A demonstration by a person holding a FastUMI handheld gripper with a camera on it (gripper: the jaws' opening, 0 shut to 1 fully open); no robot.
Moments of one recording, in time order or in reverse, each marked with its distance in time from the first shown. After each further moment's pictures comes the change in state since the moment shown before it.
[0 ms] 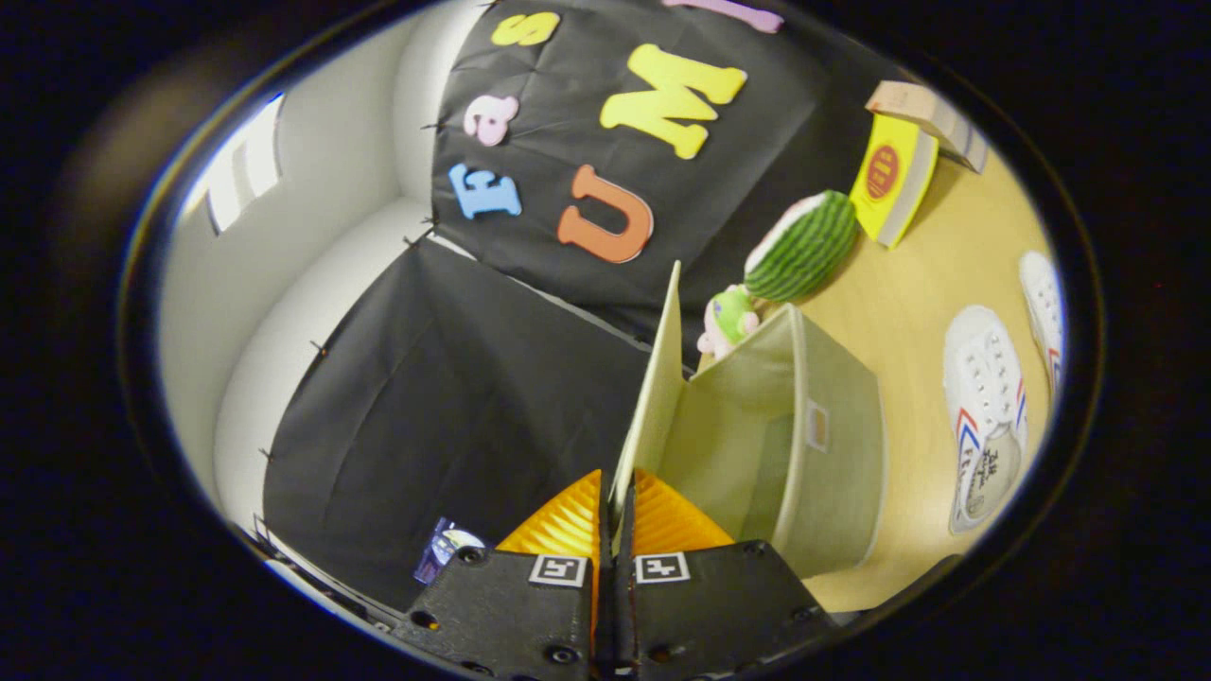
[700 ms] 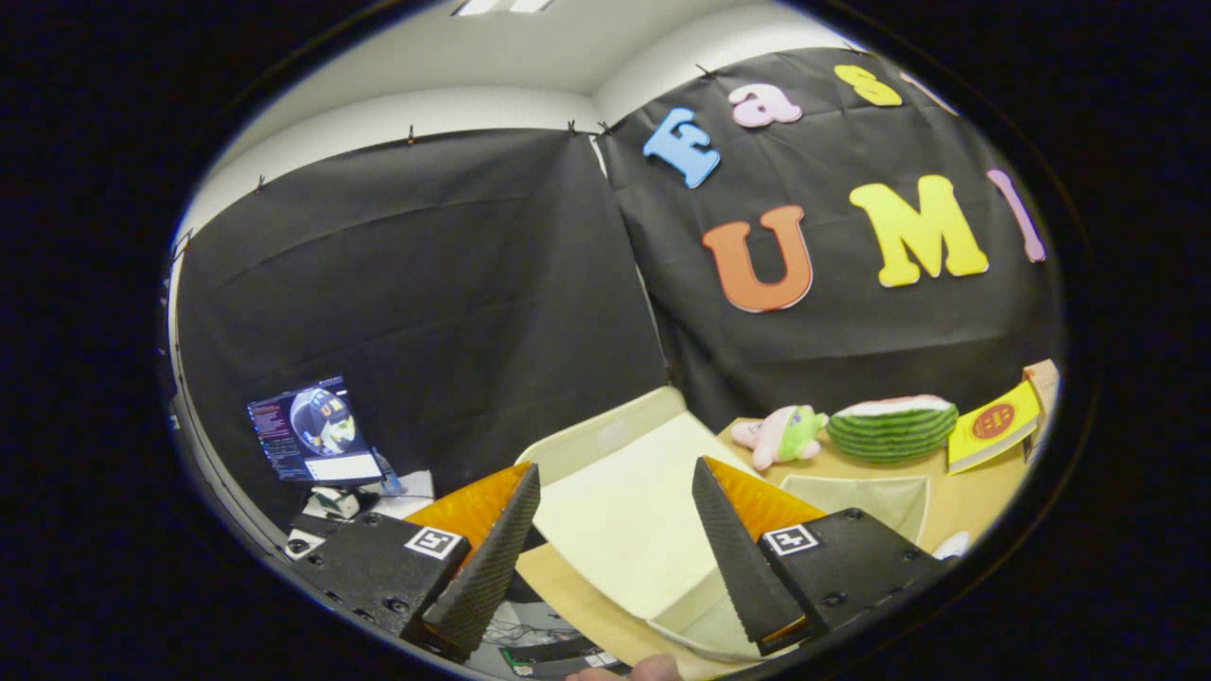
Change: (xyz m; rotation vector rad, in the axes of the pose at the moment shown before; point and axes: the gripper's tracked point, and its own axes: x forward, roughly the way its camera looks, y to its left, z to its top) arm 0.107 0.098 -0.037 -0.699 -0.073 -0.111
